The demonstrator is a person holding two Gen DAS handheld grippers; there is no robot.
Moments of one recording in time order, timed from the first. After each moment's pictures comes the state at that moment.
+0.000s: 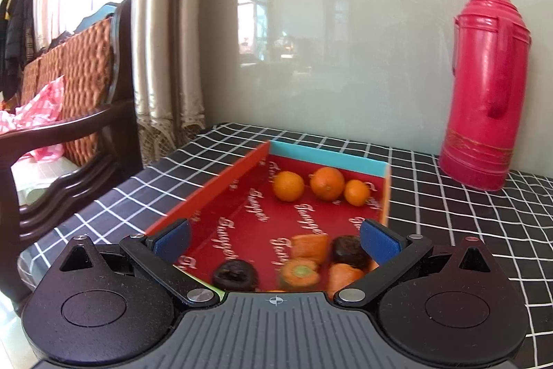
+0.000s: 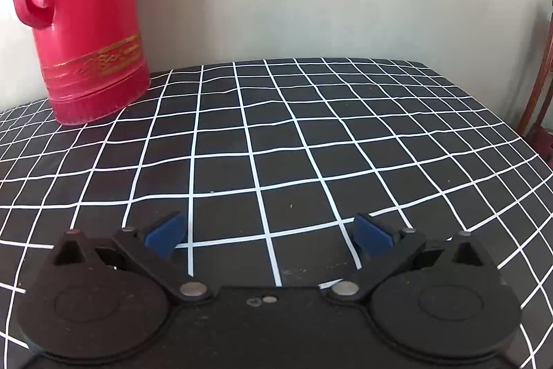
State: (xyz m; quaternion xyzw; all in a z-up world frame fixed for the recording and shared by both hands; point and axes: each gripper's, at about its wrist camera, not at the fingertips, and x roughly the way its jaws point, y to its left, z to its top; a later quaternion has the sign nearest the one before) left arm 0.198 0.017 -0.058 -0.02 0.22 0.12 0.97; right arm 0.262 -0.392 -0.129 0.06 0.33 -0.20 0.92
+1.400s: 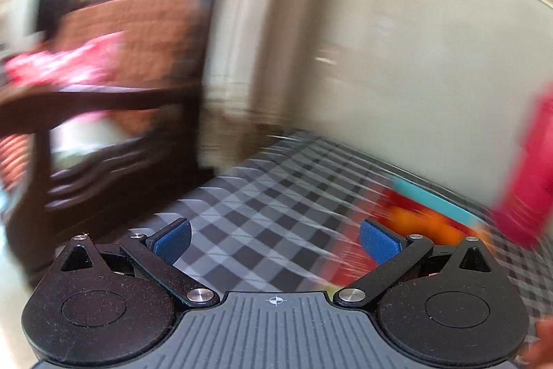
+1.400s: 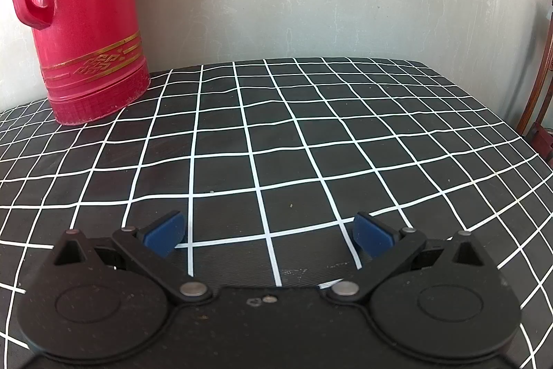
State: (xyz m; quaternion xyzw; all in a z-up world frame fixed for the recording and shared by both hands) left arm 0.188 0.159 -0.054 -0.10 0.21 0.13 0.96; right arm 0.262 -0.391 -0.128 0.07 0.33 -0.20 0.92
